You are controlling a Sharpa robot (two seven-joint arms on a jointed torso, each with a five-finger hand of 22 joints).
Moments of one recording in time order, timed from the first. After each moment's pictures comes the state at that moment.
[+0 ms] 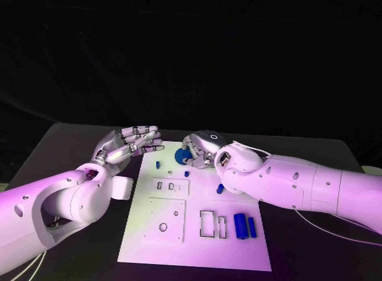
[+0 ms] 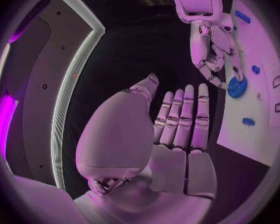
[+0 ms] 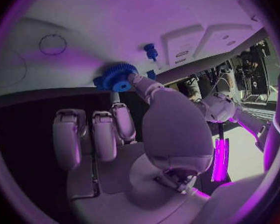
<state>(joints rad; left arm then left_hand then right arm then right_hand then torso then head) 1.12 -0.93 0.06 1.70 -0.01 -0.36 0.46 1.50 -0.16 0.31 0.20 0.05 0.82 0.21 0.28 0.16 0.98 0.18 0.11 0.06 0.93 0.14 0.29 0.20 0.17 0.87 0.26 0.28 0.10 1.24 -0.50 -0.11 1.26 -1.60 -0.49 -0.18 1.20 -0.19 0.54 0.04 0.16 0.86 0.14 0.34 0.42 1.38 0.06 1.33 1.29 1.47 -0.01 1.52 1.31 0.04 1.47 0.09 1.49 1.31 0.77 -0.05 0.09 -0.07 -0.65</state>
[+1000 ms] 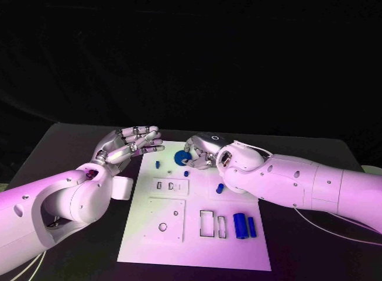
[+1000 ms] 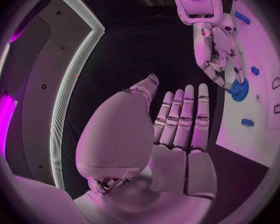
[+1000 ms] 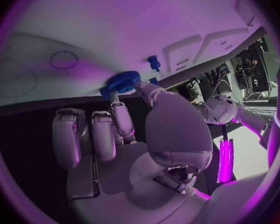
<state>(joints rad) 1.13 -0.94 0.06 1.71 -0.01 -0.35 0.45 1.50 -0.16 0.31 0.20 0.05 0.82 0.21 0.28 0.16 0.98 0.18 0.11 0.06 0.93 0.14 0.29 0.20 0.17 0.87 0.26 0.28 0.10 1.24 -0.51 -0.11 1.25 -1.57 -0.42 -0.18 1.09 -0.19 0.47 0.16 0.22 0.83 0.16 0.26 0.41 1.36 0.08 1.31 1.27 1.47 0.00 1.52 1.31 0.05 1.46 0.11 1.48 1.31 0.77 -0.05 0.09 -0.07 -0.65</state>
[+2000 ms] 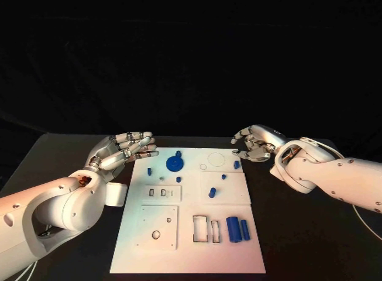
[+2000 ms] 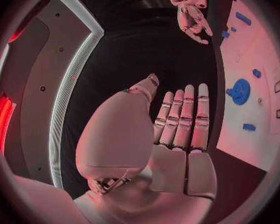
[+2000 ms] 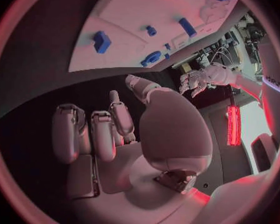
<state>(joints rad) 1.13 -0.95 0.06 1.71 -0.01 -0.35 0.45 1.50 -0.16 0.31 0.20 0.05 0.82 0.21 0.28 0.16 0.97 0.19 0.10 0.06 0.93 0.14 0.29 0.20 0.17 0.87 0.26 0.28 0.10 1.27 -0.95 -0.11 1.43 -1.23 -0.49 0.05 1.22 -0.21 0.51 0.07 0.21 0.86 0.16 0.23 0.42 1.35 0.08 1.30 1.26 1.47 0.00 1.51 1.31 0.05 1.42 0.11 1.42 1.31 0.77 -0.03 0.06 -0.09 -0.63</state>
